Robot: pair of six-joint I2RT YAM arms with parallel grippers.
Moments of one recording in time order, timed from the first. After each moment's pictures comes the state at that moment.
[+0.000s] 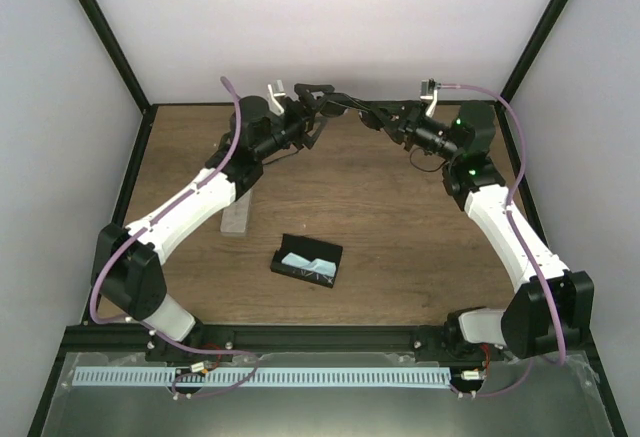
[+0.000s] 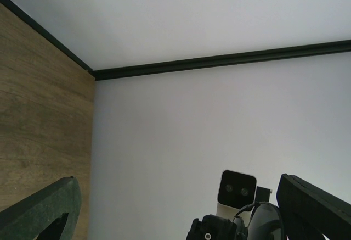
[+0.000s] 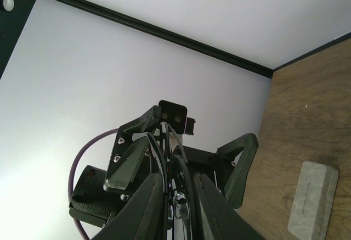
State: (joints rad) left arm -0.55 1.57 1.31 0.22 0.29 -1.44; right arm 0.20 1.30 1.10 0.28 -0.79 1.26
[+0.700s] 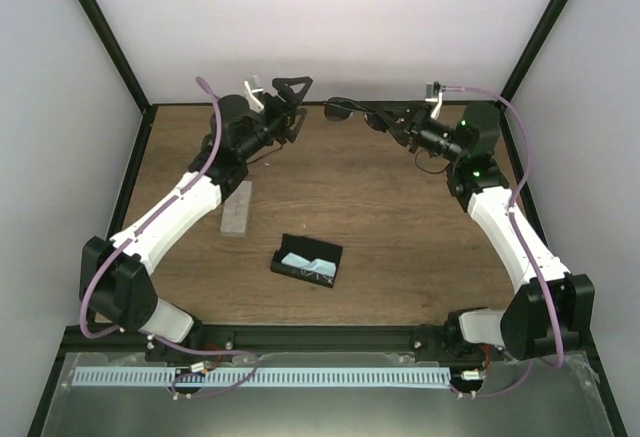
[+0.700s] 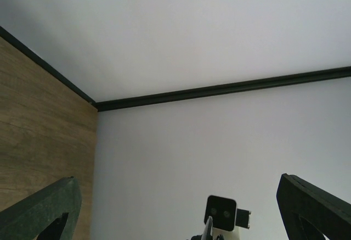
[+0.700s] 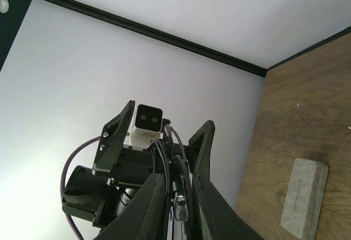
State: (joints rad) left arm -0.49 1.49 1.28 0.21 0.24 -1.42; right arm 0.16 1.29 1.08 0.27 -0.82 1.25
